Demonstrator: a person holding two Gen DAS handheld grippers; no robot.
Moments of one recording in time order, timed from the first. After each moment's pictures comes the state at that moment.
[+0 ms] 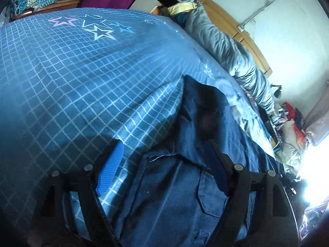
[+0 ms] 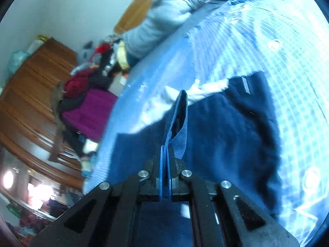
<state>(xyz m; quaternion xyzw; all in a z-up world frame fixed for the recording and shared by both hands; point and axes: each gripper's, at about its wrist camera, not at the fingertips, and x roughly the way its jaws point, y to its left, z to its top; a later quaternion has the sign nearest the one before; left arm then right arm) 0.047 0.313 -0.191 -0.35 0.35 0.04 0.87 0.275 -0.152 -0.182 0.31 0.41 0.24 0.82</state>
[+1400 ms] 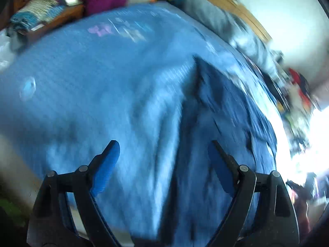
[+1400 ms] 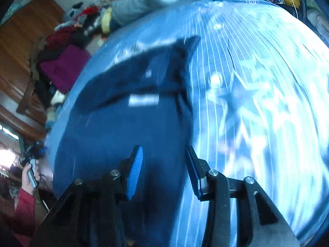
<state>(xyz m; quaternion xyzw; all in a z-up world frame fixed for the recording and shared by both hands) -0.068 0.337 -0.147 -0.27 0.45 0.00 0.85 0.081 -0.252 -0.192 0.15 0.50 0.19 0.83</state>
